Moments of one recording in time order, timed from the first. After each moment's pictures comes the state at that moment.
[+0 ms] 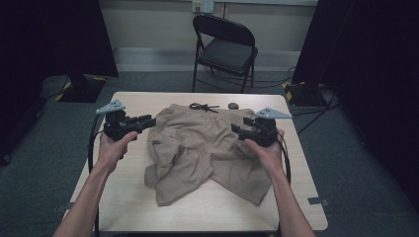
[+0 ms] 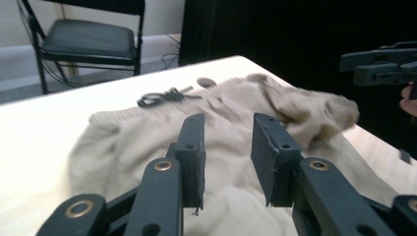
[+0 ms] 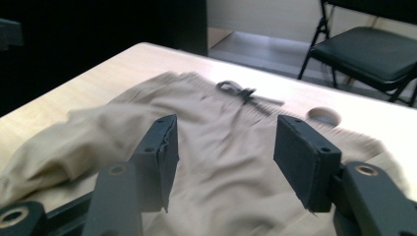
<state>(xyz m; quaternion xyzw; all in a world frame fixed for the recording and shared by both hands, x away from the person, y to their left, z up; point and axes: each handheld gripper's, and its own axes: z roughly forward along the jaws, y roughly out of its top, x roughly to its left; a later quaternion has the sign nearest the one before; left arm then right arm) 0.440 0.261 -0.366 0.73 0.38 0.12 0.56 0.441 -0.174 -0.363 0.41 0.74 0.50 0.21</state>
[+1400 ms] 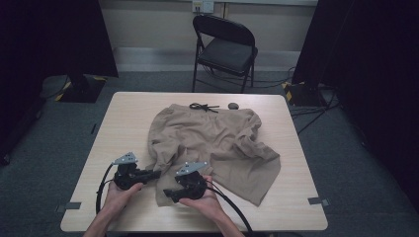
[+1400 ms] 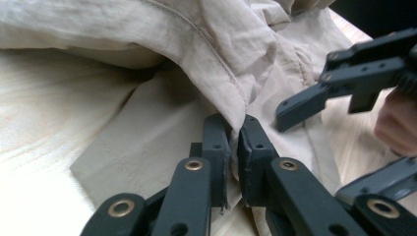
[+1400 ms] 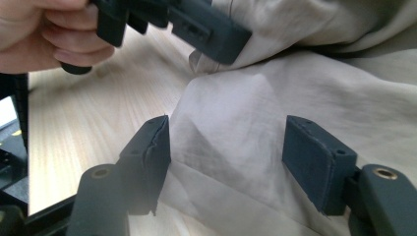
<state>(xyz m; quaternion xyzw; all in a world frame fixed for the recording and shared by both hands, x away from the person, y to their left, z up) 0.370 0.252 -0.487 0.78 0.39 0.03 0.50 0.358 0.005 -0.491 0.28 0.85 0.45 0.02</state>
